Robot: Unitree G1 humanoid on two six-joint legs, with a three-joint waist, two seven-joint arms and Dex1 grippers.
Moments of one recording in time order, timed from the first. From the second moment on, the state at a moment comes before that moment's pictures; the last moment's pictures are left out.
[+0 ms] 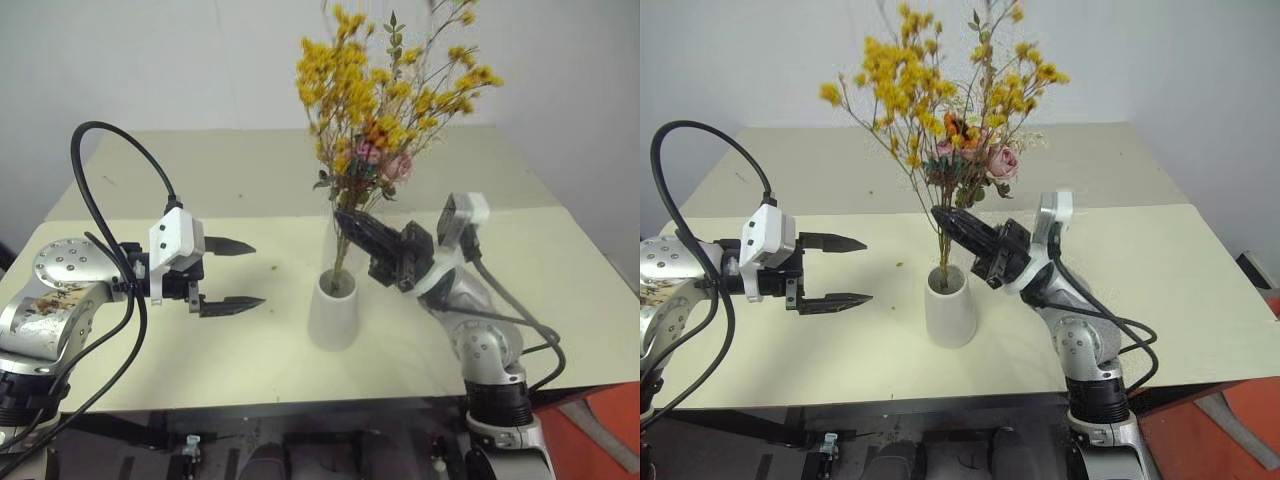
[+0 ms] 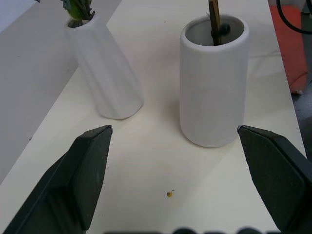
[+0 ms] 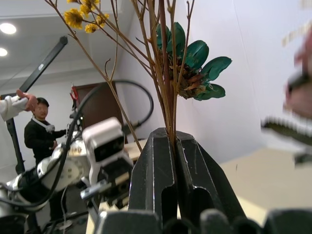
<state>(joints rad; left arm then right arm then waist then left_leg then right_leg) -0.42 0.96 0.09 -0.25 -0.51 0.44 -1.20 -0.47 -0.16 -0.01 -0.22 0.79 0.35 0.86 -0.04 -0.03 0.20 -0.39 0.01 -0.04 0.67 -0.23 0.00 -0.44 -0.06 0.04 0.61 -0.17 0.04</state>
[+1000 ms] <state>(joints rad) -0.45 0.94 0.06 -0.21 -0.47 0.41 -1.20 -0.41 -0.44 0.02 -0.26 0.72 0.37 1.03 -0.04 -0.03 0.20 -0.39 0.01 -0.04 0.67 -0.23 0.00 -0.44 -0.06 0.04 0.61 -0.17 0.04</state>
